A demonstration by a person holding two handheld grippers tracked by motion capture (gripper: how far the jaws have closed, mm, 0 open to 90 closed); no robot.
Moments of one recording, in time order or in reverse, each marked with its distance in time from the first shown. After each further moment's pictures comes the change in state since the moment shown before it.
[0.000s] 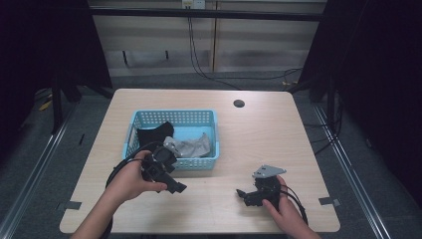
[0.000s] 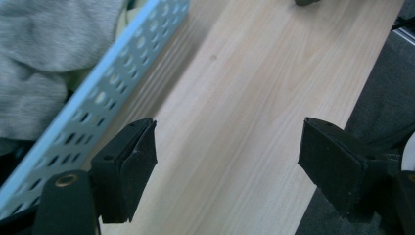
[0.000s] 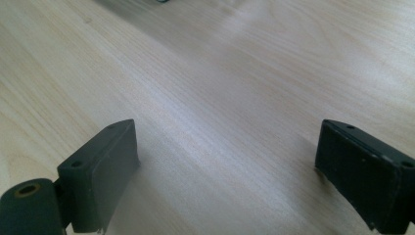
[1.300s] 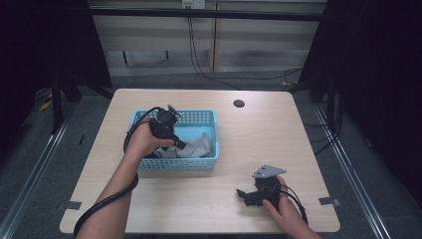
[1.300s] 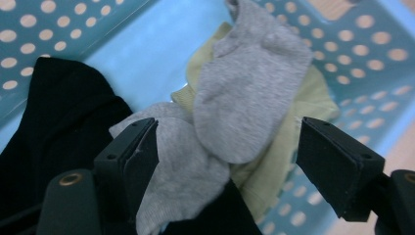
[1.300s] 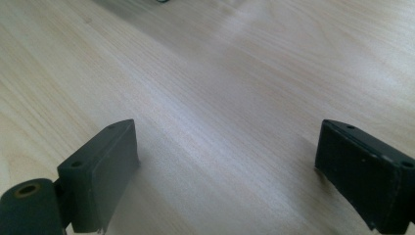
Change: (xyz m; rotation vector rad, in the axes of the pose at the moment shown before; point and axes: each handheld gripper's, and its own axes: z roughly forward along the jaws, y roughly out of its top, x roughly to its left) left arm 0.101 0.053 0.020 -0.033 0.165 -0.213; right arm 0.000 0.000 0.000 -0.002 0.000 0.003
